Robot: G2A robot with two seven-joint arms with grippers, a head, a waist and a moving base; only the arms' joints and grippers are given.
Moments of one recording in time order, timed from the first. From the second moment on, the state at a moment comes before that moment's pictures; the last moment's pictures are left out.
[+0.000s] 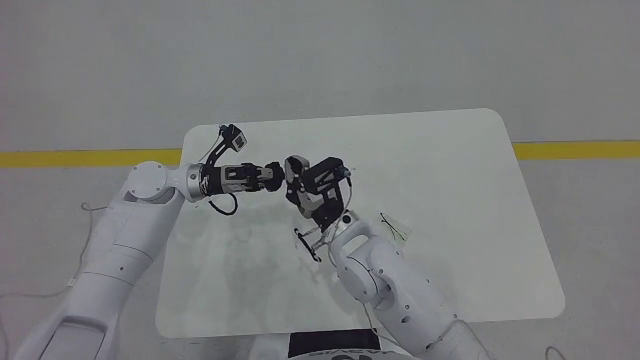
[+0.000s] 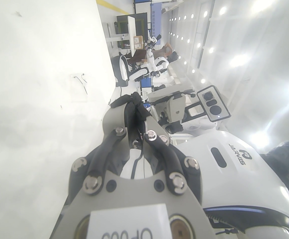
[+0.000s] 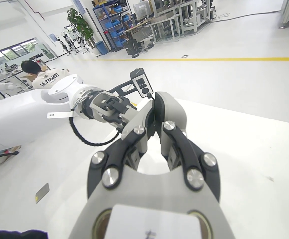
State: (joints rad) left arm 1.08 -1.02 -1.15 -1.18 -0.59 -0.32 -1.33; right arm -1.47 -1.45 0.85 -1.77 -1.24 0.07 0.04
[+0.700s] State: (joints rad) left arm 1.08 -1.02 -1.15 -1.18 -0.59 -0.32 -1.33; right arm -1.47 -1.46 0.83 -1.73 -1.27 0.10 0.03
